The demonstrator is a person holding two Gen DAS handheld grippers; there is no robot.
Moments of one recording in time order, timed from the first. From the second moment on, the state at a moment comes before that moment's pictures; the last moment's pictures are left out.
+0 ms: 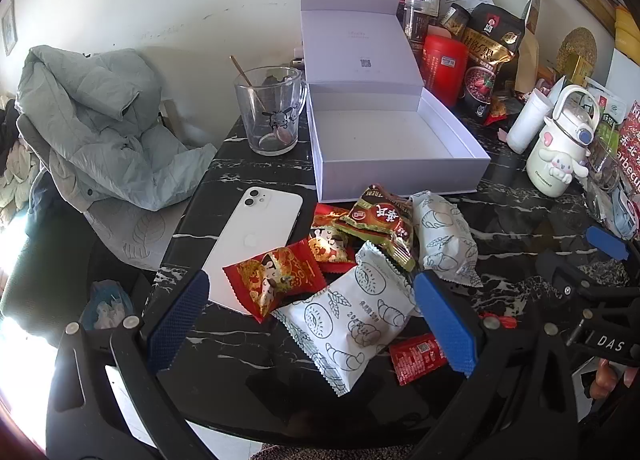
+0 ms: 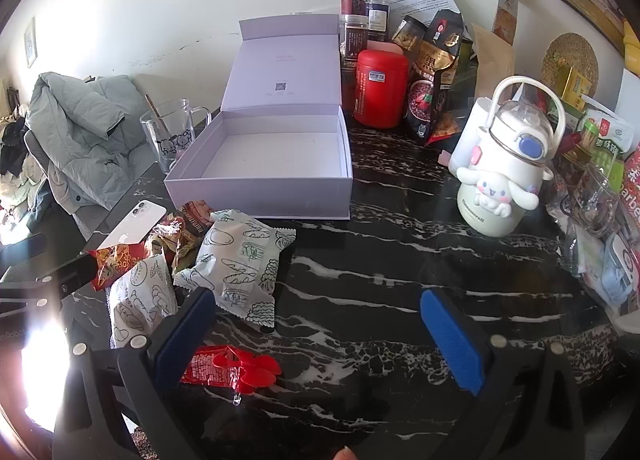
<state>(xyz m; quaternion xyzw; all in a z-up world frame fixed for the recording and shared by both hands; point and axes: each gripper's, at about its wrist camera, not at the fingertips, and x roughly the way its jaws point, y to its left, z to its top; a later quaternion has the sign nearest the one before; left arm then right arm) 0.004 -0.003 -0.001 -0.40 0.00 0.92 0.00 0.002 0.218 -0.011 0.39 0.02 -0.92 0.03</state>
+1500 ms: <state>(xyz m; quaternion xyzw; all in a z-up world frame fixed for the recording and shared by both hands) 0.036 0.005 -0.012 -0.41 -0.01 0.91 0.02 0.039 0.222 -0.025 0.40 0.01 -0.91 0.04</state>
